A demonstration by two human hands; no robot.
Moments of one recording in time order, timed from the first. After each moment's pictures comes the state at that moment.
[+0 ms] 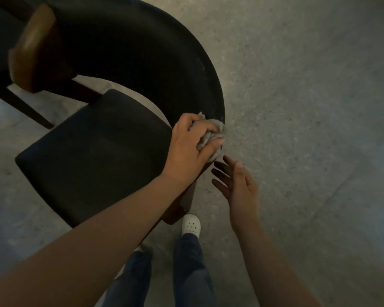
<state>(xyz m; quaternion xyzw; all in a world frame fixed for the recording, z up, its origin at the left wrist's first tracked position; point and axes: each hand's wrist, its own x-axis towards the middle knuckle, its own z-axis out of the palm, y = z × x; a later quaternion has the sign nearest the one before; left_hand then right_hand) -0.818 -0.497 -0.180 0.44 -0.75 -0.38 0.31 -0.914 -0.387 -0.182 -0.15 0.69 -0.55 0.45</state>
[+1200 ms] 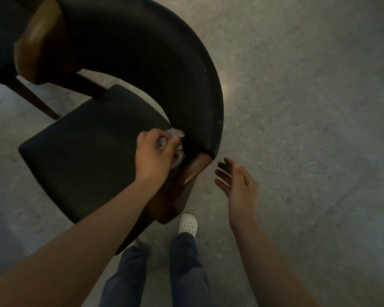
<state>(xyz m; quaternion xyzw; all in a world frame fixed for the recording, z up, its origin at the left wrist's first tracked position) -0.778 -0.497 -0.188 0.65 -0.56 -0.45 0.25 -0.930 -0.394 -0.187 -0.17 0.73 -0.51 0.43</state>
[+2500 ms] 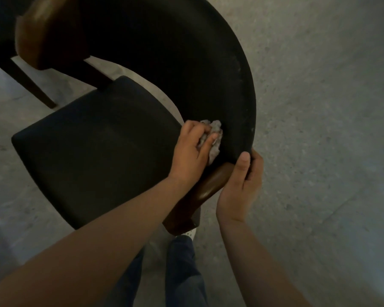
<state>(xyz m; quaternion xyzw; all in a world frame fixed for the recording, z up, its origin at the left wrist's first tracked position) -0.805 -0.515 -0.230 0.50 -0.62 -0.48 0.36 -0.879 -0.441 -0.200 -0.26 0.79 -0.53 0.19</state>
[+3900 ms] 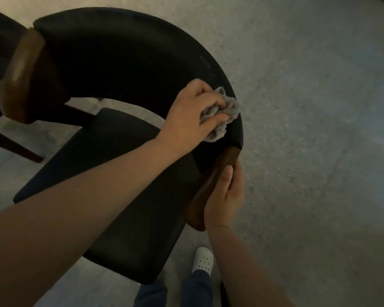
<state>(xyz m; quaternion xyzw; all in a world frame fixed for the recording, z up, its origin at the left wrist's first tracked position) -0.787 -0.576 -0.154 0.27 -0.86 -0.34 0.26 -0.809 -0.416 -0.232 -0.16 0.82 -0.53 0.11</state>
